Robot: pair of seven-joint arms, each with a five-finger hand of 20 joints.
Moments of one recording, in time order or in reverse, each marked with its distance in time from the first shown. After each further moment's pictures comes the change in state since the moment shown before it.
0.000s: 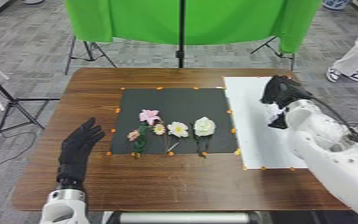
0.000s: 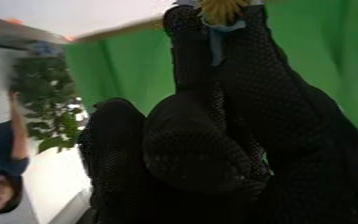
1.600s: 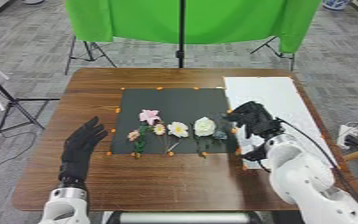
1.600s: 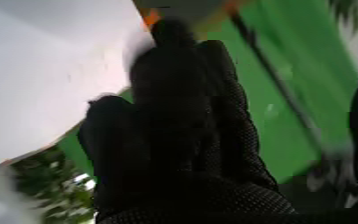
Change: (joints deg) left arm -0.8 0.1 0.2 0.4 0.1 -1.4 -0.7; right arm -22.1 -10.4 11.4 -17.1 10.0 3.3 -3.8
